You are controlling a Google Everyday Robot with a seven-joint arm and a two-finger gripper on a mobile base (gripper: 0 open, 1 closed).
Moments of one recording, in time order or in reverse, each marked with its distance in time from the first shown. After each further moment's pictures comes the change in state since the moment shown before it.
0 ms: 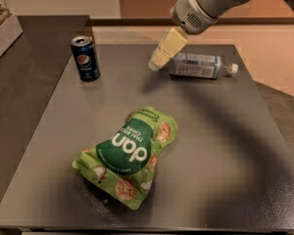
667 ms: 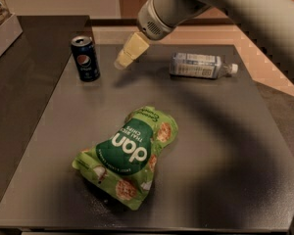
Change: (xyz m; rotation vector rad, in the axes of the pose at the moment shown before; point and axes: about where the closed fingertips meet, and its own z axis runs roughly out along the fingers) arm -0.052 -0.004 0.081 -0.017 -0.089 0.018
